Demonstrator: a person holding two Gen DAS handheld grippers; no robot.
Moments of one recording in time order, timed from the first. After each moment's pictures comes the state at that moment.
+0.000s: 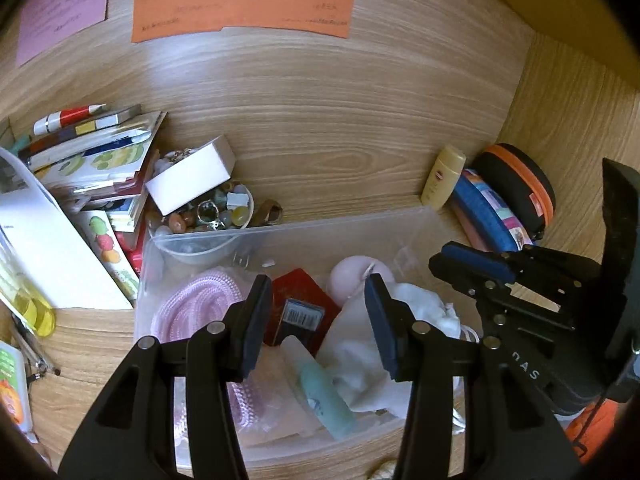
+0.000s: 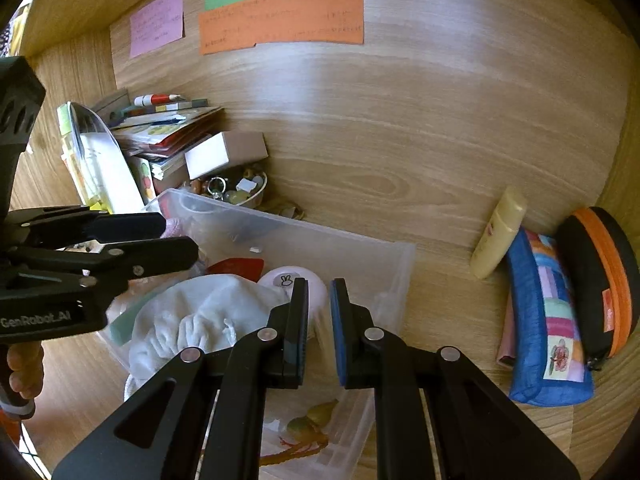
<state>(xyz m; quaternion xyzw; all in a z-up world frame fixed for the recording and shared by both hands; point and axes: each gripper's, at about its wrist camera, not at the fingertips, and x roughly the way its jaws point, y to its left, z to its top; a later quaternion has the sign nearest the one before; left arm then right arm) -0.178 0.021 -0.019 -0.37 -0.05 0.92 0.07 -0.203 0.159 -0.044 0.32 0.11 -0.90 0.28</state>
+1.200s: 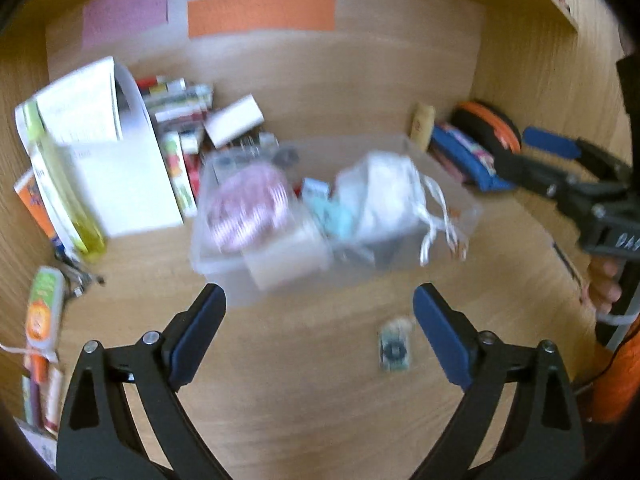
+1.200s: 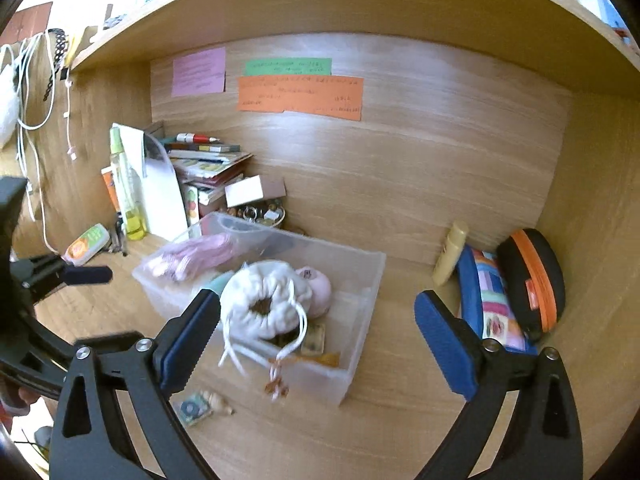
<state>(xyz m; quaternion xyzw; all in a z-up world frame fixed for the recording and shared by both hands) -0.049 0.014 -0.038 -0.37 -0.01 0.93 0.06 -0.099 0.196 0.010 0.25 0.12 -0.92 0.27</state>
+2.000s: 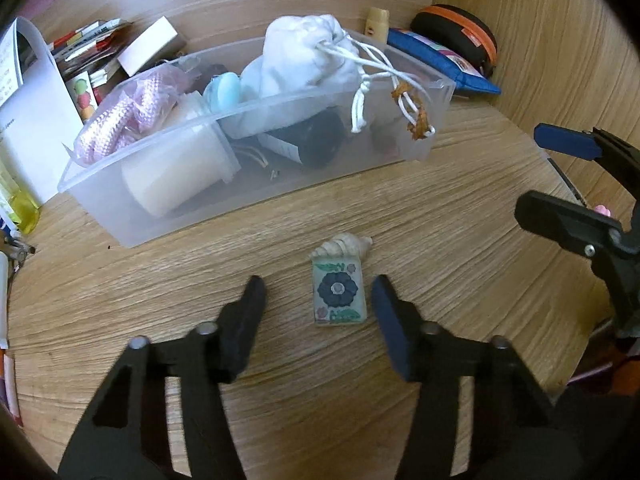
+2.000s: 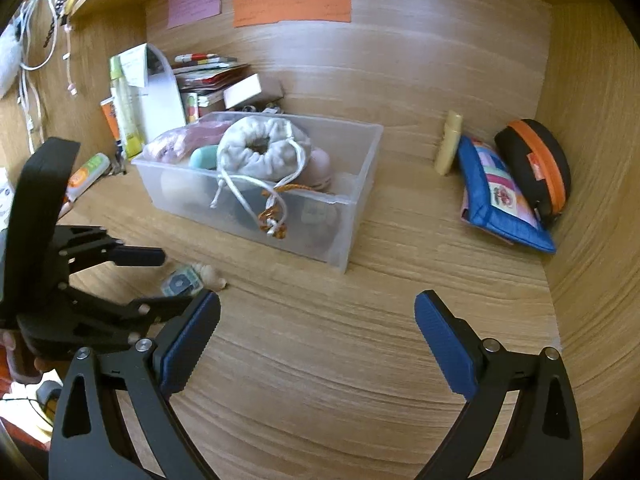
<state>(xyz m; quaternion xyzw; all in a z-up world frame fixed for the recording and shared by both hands) -0.057 0.068 -0.107 -0.45 0.04 0.88 0.11 -0.066 0.228 -0.062 0.35 0.12 -0.89 0.26</state>
